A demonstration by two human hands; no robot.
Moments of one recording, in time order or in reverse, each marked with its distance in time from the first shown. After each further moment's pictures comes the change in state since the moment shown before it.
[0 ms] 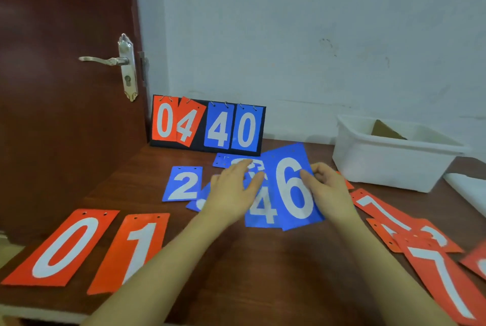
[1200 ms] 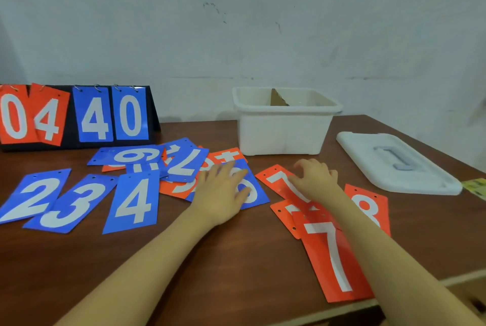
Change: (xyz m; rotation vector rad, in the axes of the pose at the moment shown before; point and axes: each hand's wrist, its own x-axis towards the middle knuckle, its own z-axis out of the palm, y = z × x) left_hand 0.030 0.086 0.197 0.569 -0.297 0.289; right_hand 0.043 0.111 -0.210 -1.066 -0.004 0.222
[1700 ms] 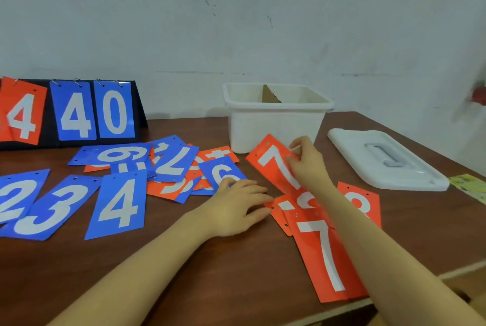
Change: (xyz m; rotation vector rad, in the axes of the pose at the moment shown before) left_hand -0.007 0.024 -0.004 -0.157 -0.113 0.458; right_hand 0.016 -0.001 -0.002 0.621 0.264 -0.054
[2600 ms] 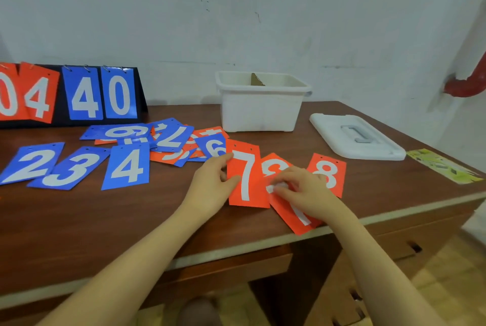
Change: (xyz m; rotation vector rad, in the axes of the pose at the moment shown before) left_hand -0.064 0.068 -0.017 -0.634 0.420 -0.491; right_hand -0.139 0.001 -0.056 -0.281 -0.341 -0.210
